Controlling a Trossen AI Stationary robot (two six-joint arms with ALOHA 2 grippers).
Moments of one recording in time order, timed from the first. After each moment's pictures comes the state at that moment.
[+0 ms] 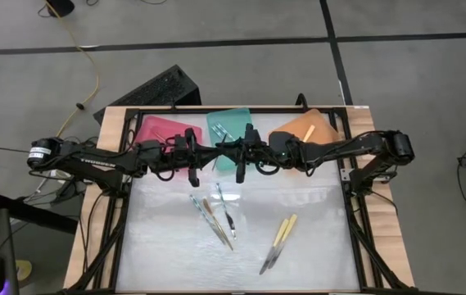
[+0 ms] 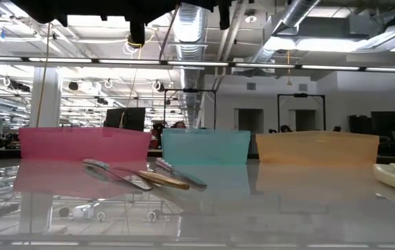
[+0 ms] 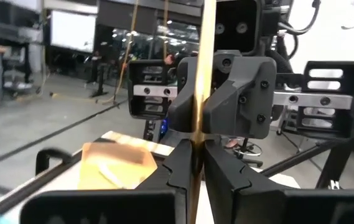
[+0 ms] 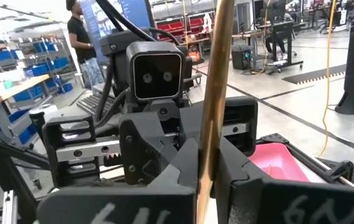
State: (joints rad) left arm 0.04 1.18 0.62 0.69 -0.15 -0.19; right arm 0.00 1.57 1.15 0.44 0.18 0.19
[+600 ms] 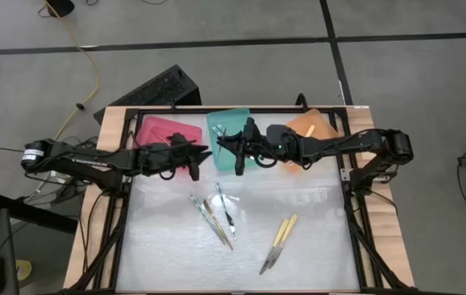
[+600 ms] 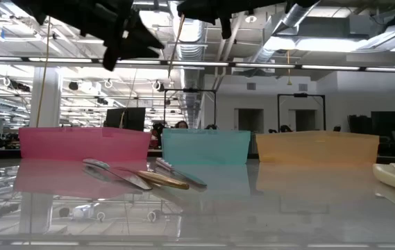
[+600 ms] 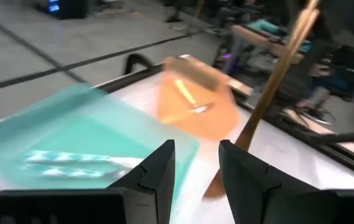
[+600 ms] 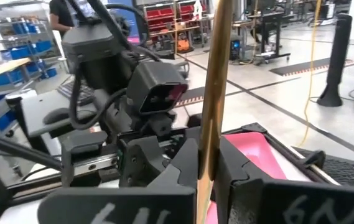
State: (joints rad) left arm 0.04 1.07 0.62 0.18 -0.40 -0.44; right arm -0.07 1.57 1.15 0.39 0.15 0.16
